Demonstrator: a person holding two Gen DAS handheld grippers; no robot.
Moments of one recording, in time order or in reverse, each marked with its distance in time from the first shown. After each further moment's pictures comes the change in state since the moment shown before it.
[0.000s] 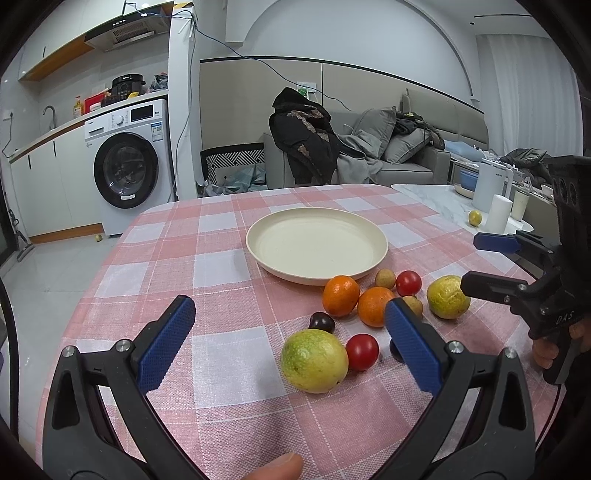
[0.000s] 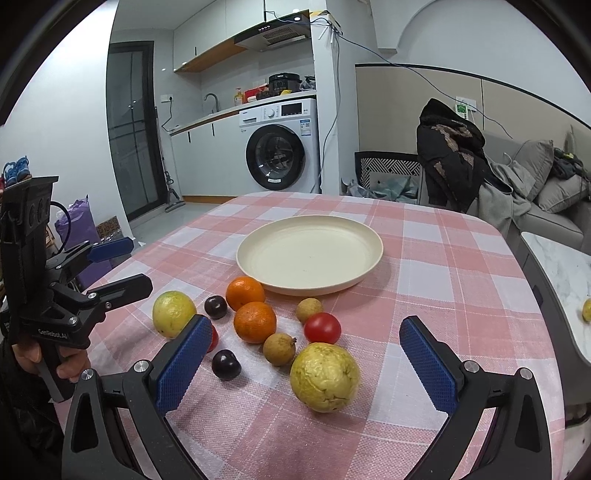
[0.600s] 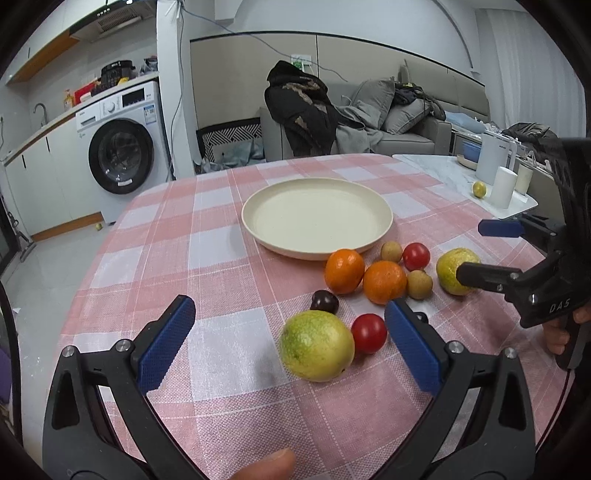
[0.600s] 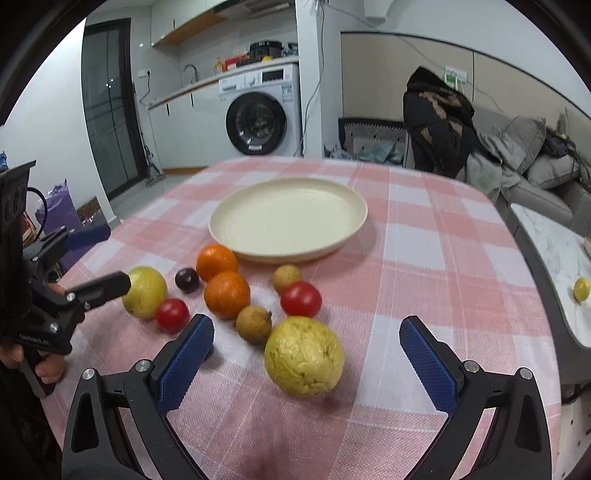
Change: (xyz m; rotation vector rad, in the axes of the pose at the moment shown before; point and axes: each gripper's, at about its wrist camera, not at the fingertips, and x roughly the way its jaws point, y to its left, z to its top) left arm 0.018 0.002 0.002 0.043 0.136 0.008; right arm 0.029 -0.007 -0.004 0.029 0.172 -0.062
